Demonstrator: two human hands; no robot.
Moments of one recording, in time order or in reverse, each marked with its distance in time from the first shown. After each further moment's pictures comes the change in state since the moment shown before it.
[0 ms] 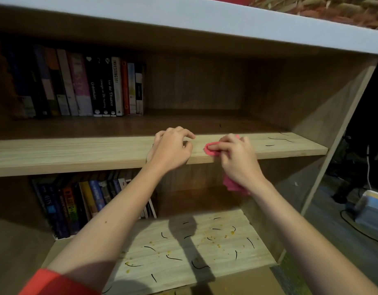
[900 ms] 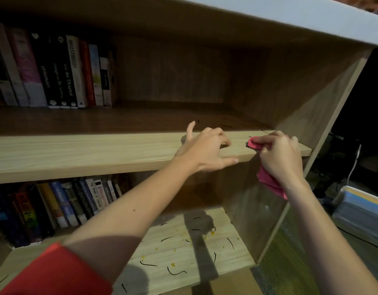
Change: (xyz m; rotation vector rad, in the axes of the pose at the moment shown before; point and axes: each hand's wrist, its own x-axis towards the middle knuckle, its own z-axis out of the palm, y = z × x) left_hand 0.051 0.086 0.072 0.087 -0.258 0.323; right_hand 0.009 0.114 -0.052 -0.126 0.124 0.384
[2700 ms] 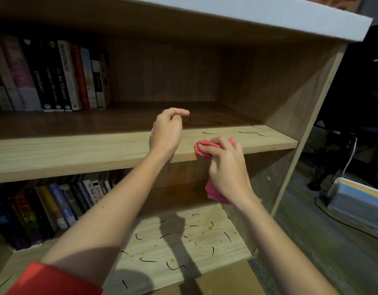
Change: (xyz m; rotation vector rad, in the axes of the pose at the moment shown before) left_hand -0.017 -0.010 -0.021 -0.873 0.513 -0.528; right_hand -0.058 -0.055 0.026 0.185 -0.051 -0.283
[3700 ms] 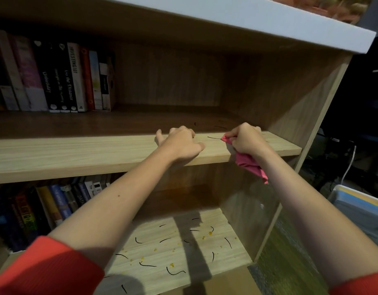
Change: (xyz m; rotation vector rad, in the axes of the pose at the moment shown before) left_hand 0.016 -0.013 -0.002 0.845 -0.388 0.092; right_hand 0.093 0.052 -0.010 -0.219 -0.288 0.291
